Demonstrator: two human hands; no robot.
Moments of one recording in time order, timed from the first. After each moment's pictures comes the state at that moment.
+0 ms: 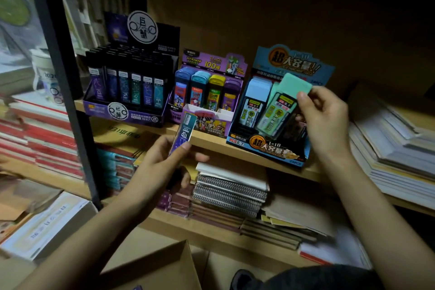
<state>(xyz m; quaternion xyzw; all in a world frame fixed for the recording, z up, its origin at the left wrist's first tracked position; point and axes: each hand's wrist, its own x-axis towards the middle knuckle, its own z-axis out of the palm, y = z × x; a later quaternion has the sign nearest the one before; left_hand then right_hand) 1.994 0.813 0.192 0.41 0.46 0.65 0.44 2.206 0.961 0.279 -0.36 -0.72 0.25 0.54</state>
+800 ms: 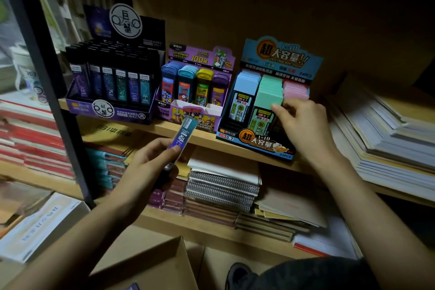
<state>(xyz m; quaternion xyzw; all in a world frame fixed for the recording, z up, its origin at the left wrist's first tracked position) 2.003 0.813 0.189 0.39 0.51 0.64 0.42 2.217 0.977 0.262 -0.43 -0.81 0.02 0.40</state>
